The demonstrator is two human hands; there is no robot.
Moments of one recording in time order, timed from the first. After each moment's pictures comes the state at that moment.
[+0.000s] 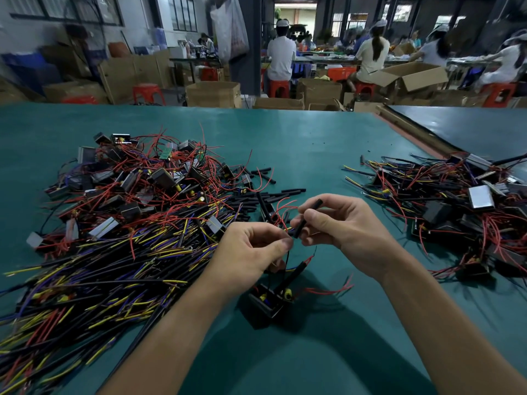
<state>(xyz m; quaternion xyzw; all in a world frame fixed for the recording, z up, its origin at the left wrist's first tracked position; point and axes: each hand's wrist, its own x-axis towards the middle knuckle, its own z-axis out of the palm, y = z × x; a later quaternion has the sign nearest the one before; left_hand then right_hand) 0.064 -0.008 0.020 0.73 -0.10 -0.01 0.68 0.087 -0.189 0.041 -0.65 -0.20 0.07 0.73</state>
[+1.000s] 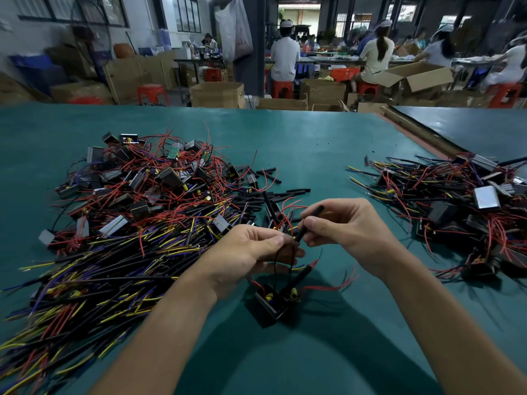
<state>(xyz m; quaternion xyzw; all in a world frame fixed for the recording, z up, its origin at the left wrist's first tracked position) 0.068 0.011 0.025 0.67 -0.07 -0.20 0.71 0.086 -0.185 0.039 -0.70 -0.17 0.03 0.69</state>
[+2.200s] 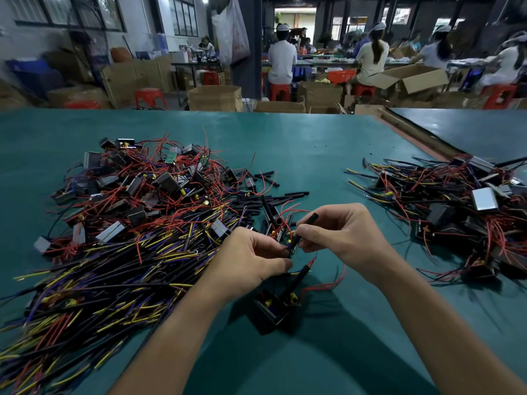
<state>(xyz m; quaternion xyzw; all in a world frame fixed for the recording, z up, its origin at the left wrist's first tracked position) 0.072 0.005 0.013 0.79 -0.08 -0.07 0.61 0.084 -0.178 0.039 -0.72 -0.17 0.00 0.68</state>
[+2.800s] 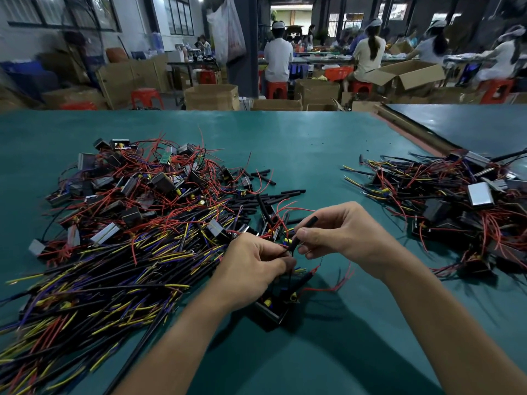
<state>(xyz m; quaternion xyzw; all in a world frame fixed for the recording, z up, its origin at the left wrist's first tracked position) 0.069 -0.004 0.003 0.82 -0.14 -0.04 0.56 0.084 -0.189 0.044 -0.73 -0.13 0.10 0.67</state>
